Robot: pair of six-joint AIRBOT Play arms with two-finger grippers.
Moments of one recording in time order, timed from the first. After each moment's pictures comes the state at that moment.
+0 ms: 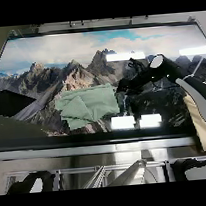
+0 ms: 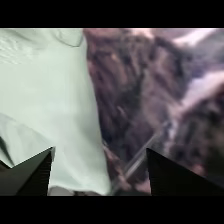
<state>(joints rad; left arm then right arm) 0.15 -0.72 1.17 -2.24 1.56 1.74 0.22 -1.73 1.33 -0.83 1.12 1.41</state>
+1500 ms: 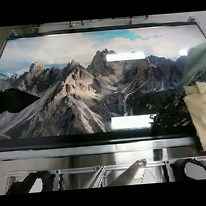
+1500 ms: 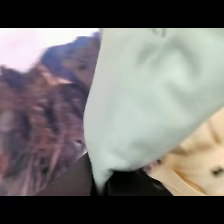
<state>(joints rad) 0.14 -0.79 1.15 -2.25 1.52 1.79 -0.44 -1.25 1.68 -1.45 1.39 1.93</state>
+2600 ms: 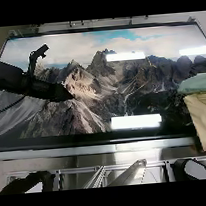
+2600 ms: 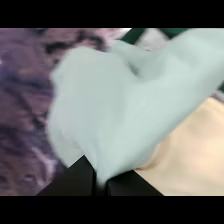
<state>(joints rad) -0.16 -1.17 1.23 -2.25 1.45 1.83 -0.60 -1.17 1.55 -1.66 1.48 2.19</state>
